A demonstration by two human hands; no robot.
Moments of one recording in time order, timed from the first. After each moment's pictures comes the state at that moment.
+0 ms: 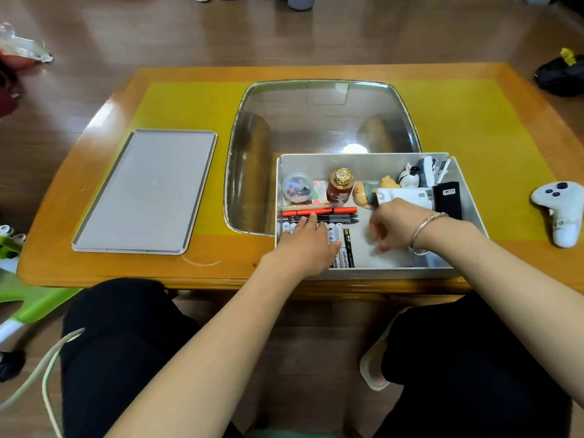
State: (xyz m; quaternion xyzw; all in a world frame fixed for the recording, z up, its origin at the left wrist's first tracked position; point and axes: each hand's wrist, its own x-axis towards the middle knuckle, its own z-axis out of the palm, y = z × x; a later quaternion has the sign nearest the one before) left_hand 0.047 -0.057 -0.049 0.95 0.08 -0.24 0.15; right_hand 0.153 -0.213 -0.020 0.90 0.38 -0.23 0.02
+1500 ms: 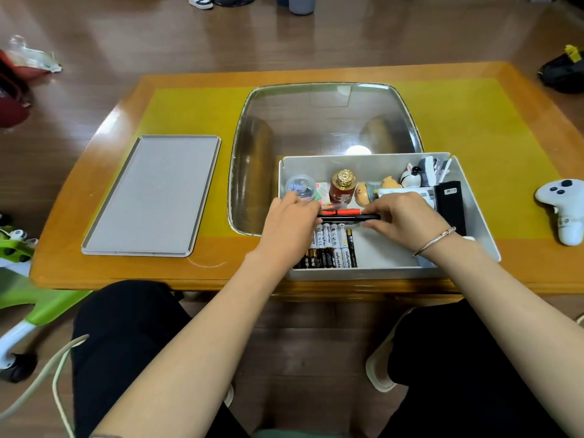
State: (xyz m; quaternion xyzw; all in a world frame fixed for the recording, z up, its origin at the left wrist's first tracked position) left_hand 0.044 -0.031 -0.039 0.99 0.03 0.08 0.08; right_hand 0.145 -0.223 -0.025 0.90 0.41 -0.01 -0.18
